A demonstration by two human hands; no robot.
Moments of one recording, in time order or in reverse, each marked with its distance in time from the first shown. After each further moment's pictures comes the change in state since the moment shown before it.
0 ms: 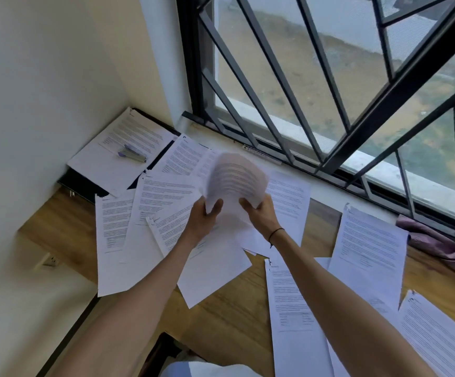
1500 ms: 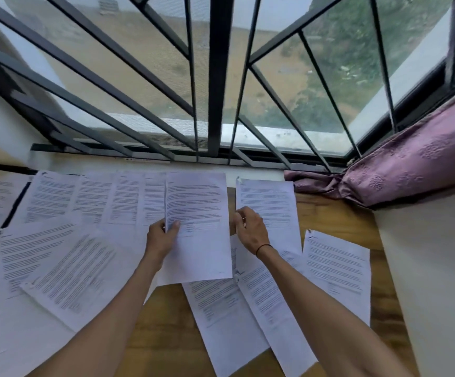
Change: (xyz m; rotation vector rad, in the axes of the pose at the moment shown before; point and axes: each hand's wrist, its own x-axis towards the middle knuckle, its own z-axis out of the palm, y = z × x) left_hand 0.001 -0.024 0.174 0.108 -0.212 -0.243; right_hand -0.105 0.125 -0.203 -0.386 0.337 0.283
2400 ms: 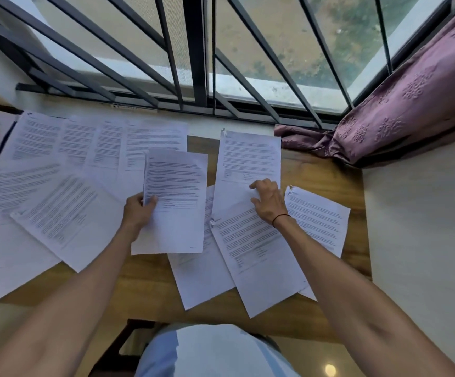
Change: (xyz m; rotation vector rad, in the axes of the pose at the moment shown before) left_hand -0.066 -0.046 0.011 0.143 0.103 -0.070; right_hand -0.037 0.112 -0.076 -0.350 -0.163 -0.114
